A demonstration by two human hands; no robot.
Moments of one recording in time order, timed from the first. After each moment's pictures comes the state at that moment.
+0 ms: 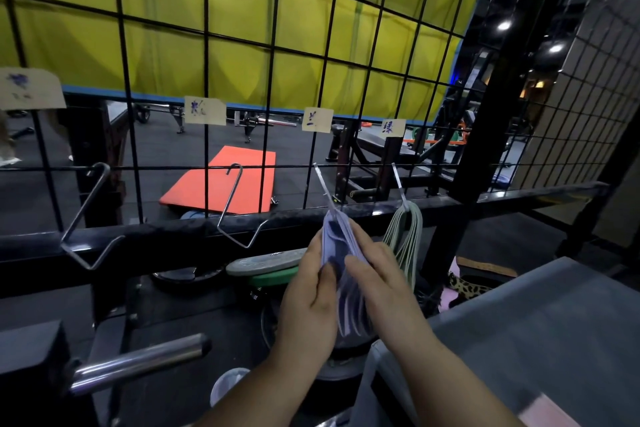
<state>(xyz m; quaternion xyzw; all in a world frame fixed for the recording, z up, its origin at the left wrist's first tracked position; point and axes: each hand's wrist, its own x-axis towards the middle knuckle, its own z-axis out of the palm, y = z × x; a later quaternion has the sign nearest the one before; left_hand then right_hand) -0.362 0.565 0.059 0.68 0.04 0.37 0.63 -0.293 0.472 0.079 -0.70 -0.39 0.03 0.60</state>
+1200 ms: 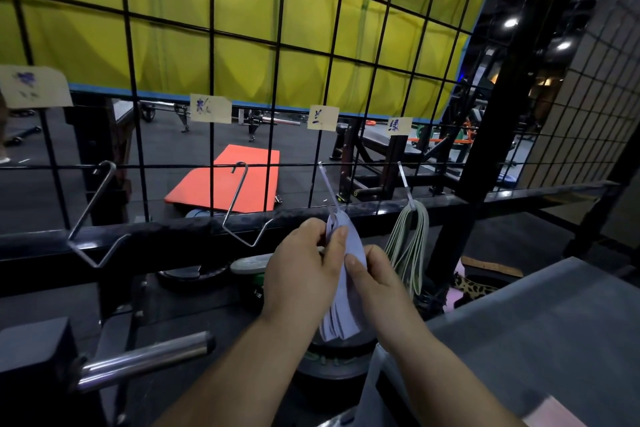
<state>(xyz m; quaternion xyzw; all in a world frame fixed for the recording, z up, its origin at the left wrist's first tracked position) -0.350 0.593 0.085 0.81 0.15 0.43 0.36 -0.287 0.482 0.068 -0.73 -0.30 0.10 0.60</state>
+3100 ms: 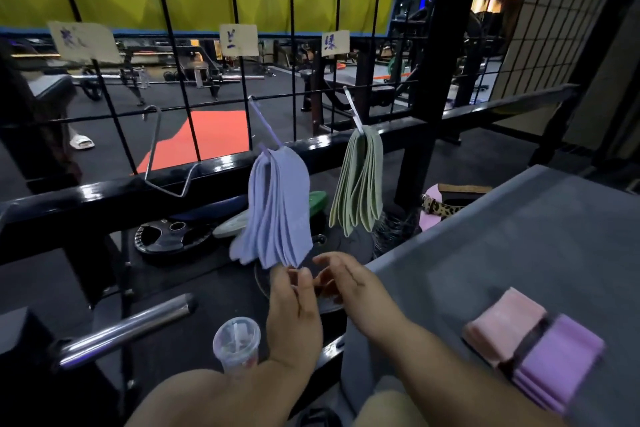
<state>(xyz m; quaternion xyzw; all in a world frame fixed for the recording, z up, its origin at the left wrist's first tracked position) -0.348 0.533 -0.053 0.73 0.23 0.34 0.54 -0.289 0.441 -0.020 -0.74 -0.27 0.13 0.60</state>
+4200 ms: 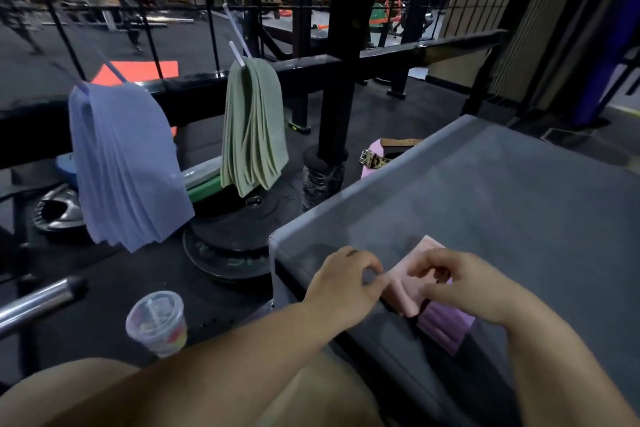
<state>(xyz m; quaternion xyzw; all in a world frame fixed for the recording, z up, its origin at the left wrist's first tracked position) -0.275 0.397 -0.065 0.93 -0.04 0.04 0.37 -0.242 0.197 -0.017 -0.94 -0.17 0.14 0.27</state>
